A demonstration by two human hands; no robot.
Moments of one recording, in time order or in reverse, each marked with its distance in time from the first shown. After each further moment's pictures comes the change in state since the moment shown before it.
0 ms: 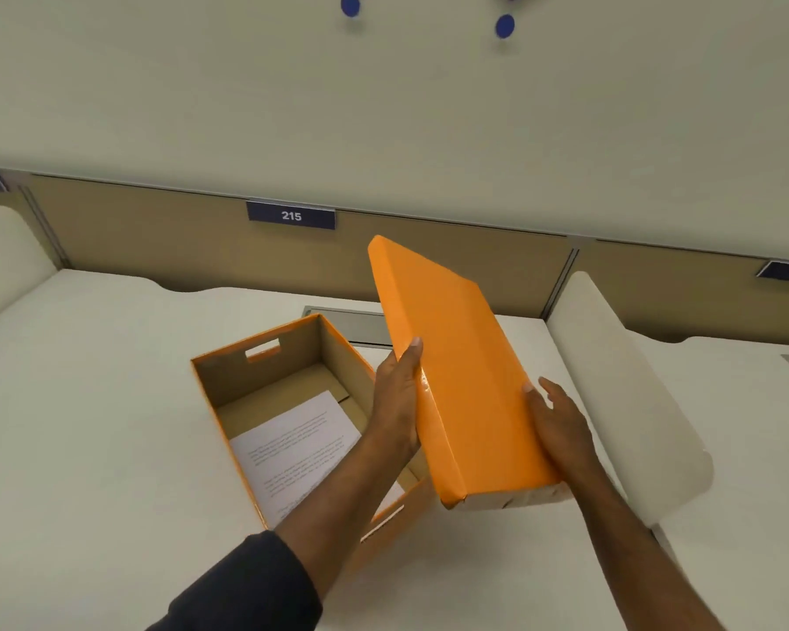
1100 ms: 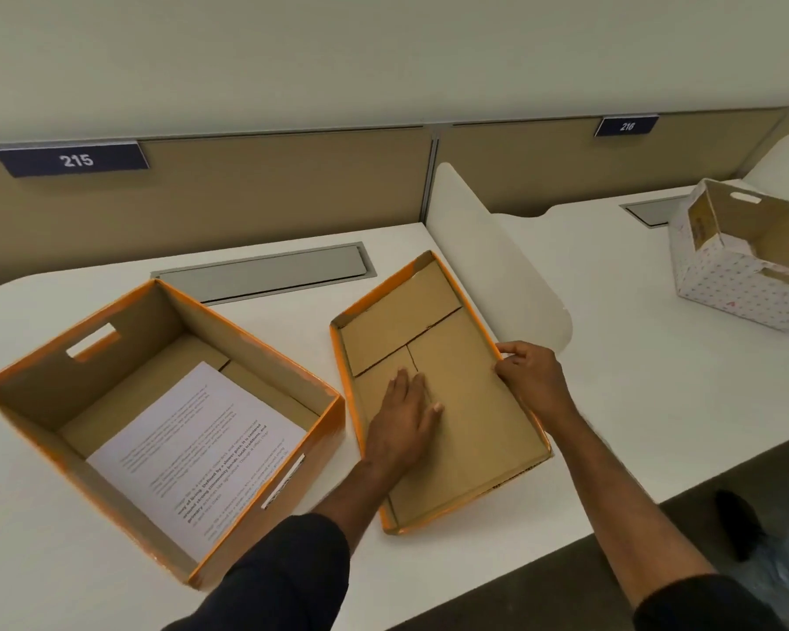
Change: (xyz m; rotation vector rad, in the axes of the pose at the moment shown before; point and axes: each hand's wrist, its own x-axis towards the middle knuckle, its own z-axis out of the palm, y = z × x) left_hand 0.016 -0.228 0.015 1.414 -0.512 0.273; right_hand -0.035 0.115 -0.071 0.162 0.154 0.180
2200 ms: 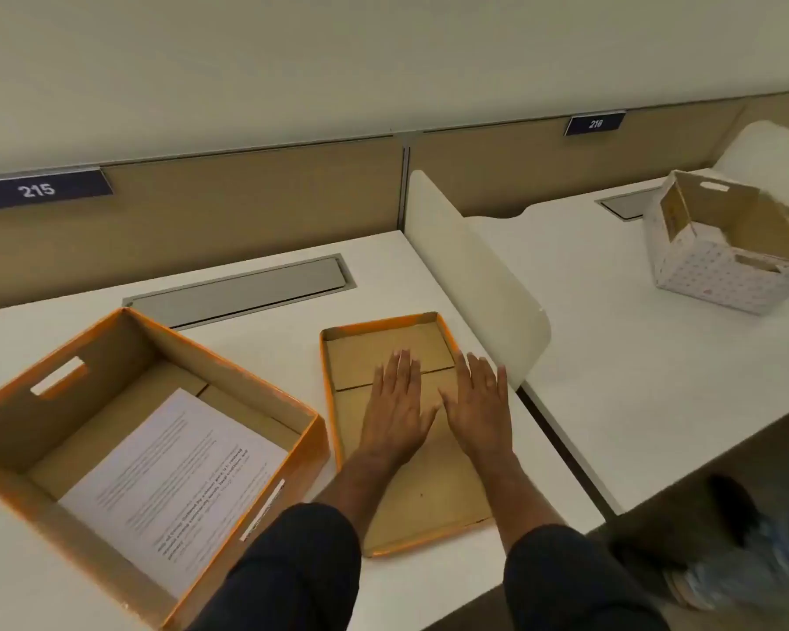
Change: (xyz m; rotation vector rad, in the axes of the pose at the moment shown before) left_hand 0.039 0.017 0.006 0.542 0.013 0.190; right_hand 0.011 0.068 0.078 -0.924 0.159 -0.353
